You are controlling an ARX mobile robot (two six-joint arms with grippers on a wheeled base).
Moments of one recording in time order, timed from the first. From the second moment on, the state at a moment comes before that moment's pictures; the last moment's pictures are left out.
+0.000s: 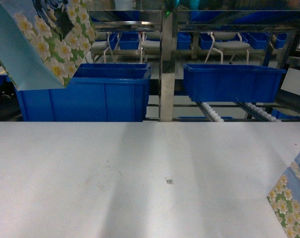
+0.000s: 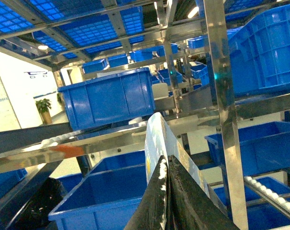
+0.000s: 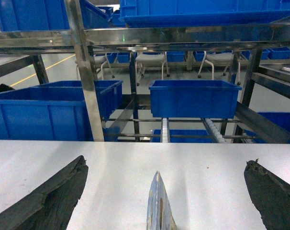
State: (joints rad) left arm -0.41 1.23 0.60 0.90 -0.35 0.30; right arm -0.17 0.38 0.19 0.18 -0.26 0.07
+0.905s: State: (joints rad) left arm -0.58 2.01 0.46 1.28 -0.79 0.24; right arm -0.17 0.38 0.19 0.18 -0.26 0.07
